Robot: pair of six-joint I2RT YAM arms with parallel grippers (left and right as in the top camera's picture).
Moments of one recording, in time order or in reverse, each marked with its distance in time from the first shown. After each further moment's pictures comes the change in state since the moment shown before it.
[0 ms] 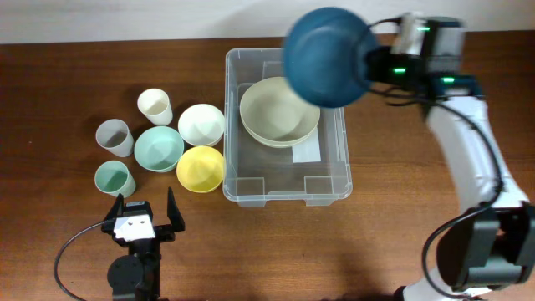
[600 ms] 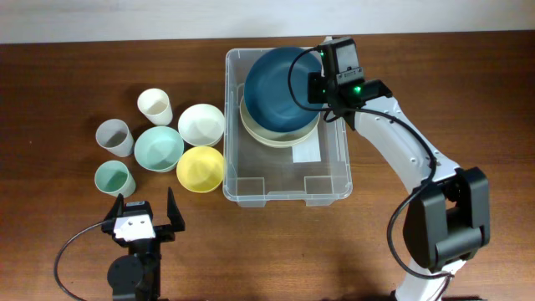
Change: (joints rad) left arm 0.000 0.000 0.000 0.000 0.000 0.000; right arm 0.259 0.163 0.000 0.012 0.406 -0.029
